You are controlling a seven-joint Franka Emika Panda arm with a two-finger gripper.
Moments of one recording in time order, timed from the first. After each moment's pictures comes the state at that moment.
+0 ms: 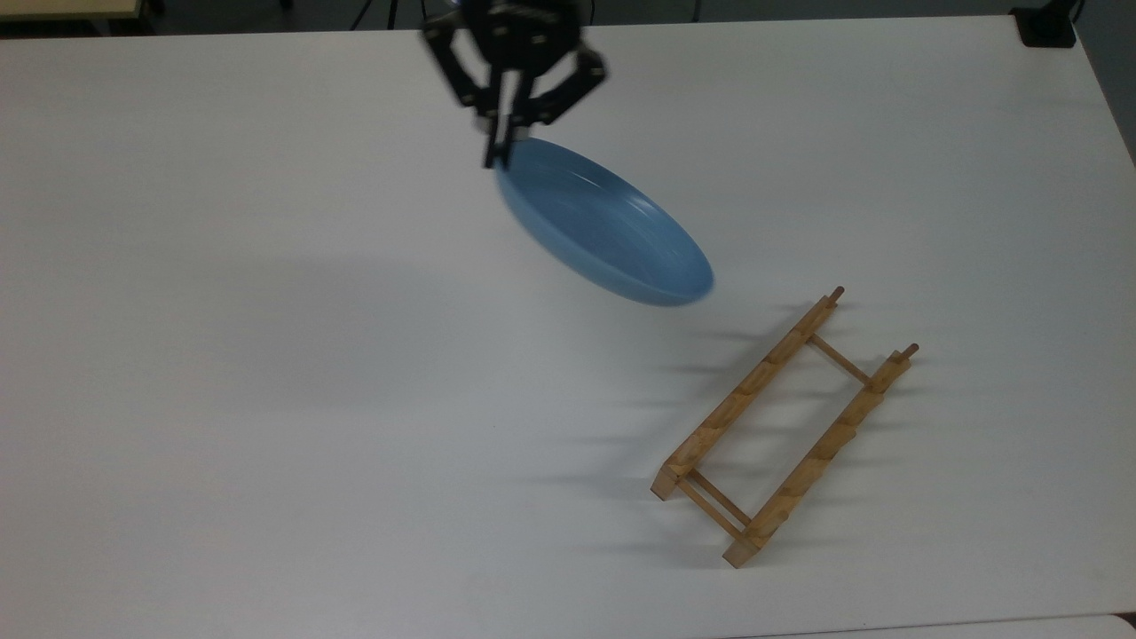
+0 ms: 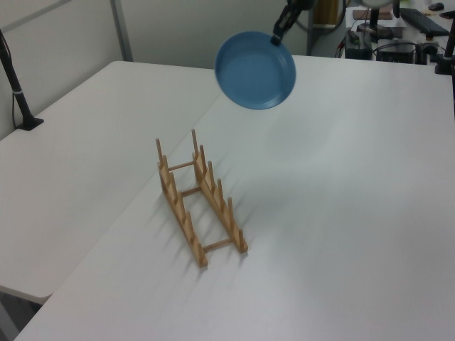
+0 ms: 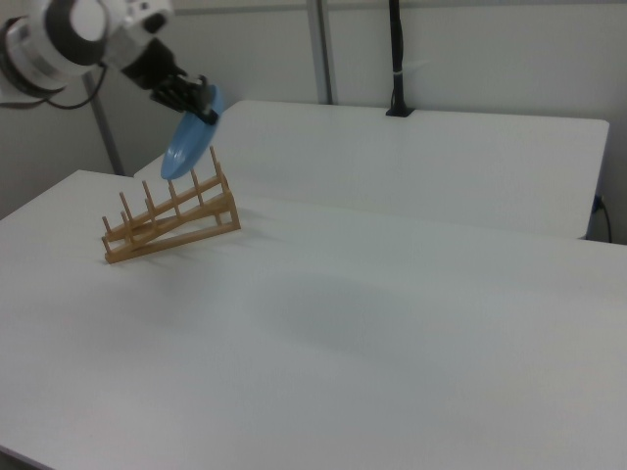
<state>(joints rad) -0.15 0.08 0.37 -1.61 -0.46 2.15 0.39</state>
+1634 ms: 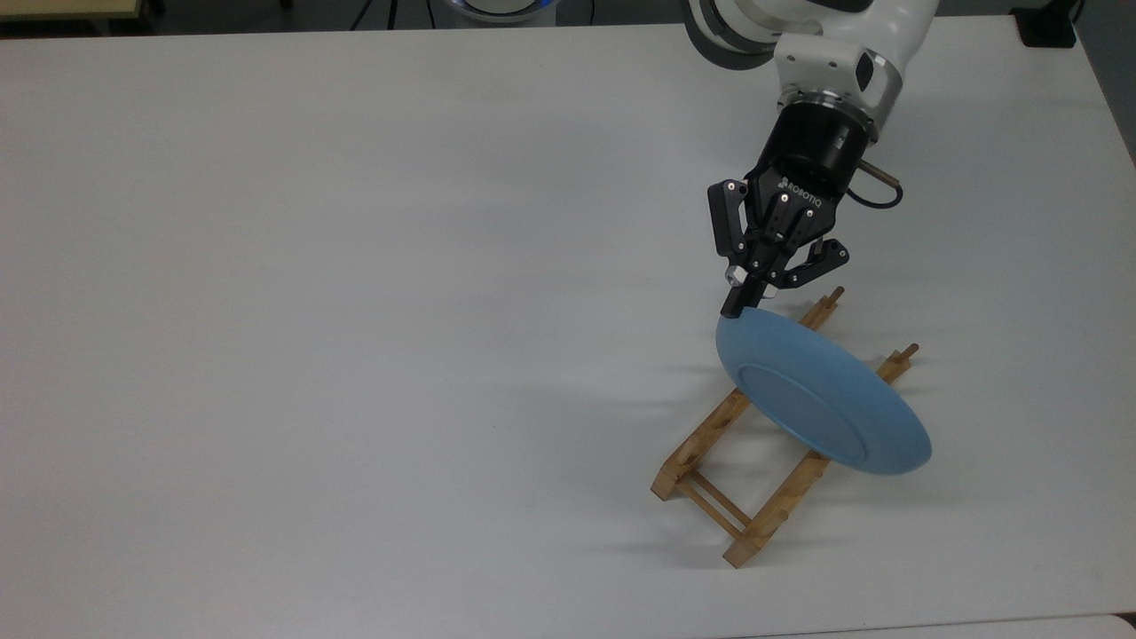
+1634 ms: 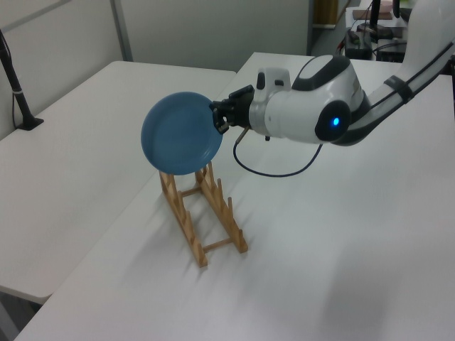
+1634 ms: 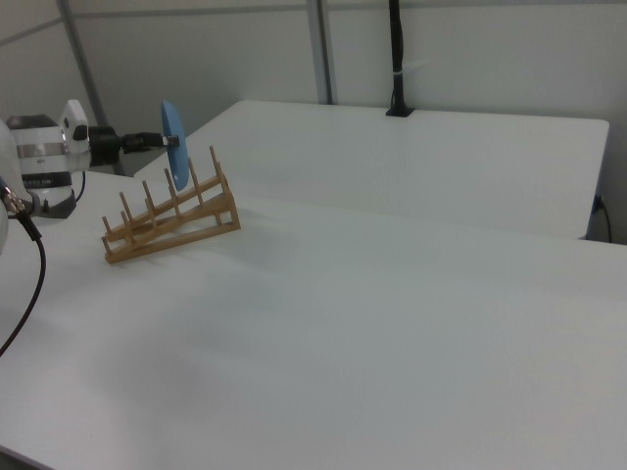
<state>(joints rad) 0.12 0.47 0.51 -1.60 -1.76 2.07 1.52</state>
